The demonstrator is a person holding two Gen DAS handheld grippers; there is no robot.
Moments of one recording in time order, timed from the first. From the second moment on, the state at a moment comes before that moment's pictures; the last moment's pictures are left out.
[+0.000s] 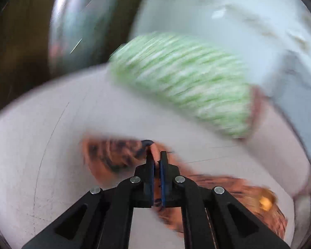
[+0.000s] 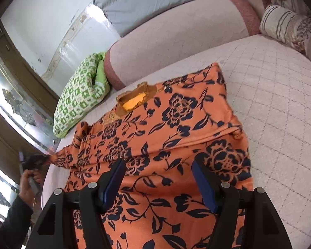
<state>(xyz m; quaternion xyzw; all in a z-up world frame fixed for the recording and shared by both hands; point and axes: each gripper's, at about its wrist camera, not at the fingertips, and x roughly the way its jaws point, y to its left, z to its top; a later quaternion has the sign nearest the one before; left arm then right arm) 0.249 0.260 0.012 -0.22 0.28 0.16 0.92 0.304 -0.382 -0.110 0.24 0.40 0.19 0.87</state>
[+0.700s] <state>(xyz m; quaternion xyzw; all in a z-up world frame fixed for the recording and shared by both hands) 0.259 0.008 -0.067 0.05 0.40 -0.06 0.91 0.302 -0.433 -0.105 0.34 0.37 0.16 0.85</state>
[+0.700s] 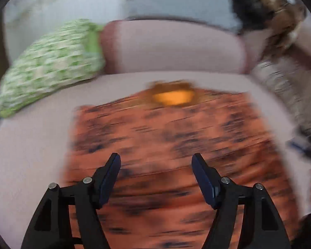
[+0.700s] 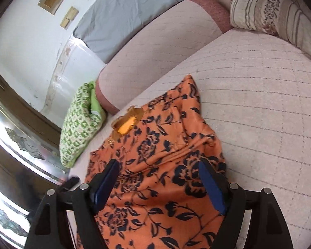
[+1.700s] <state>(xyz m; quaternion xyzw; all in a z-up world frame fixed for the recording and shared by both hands) 0.274 0.113 -0.130 -0.05 0.43 0.03 0.90 0.457 -0.371 -0.144 0.19 0.55 0.10 0.81</state>
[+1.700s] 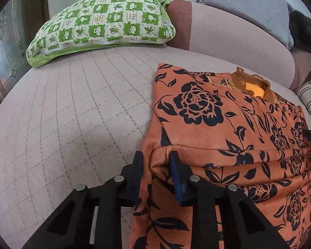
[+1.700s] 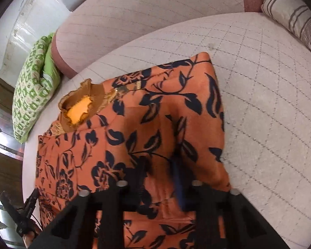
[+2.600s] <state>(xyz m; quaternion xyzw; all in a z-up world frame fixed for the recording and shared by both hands) 0.277 0.107 -0.131 -0.05 0.44 0.01 0.90 0.452 -0.363 -0.142 0.19 0.53 0.13 0.82</state>
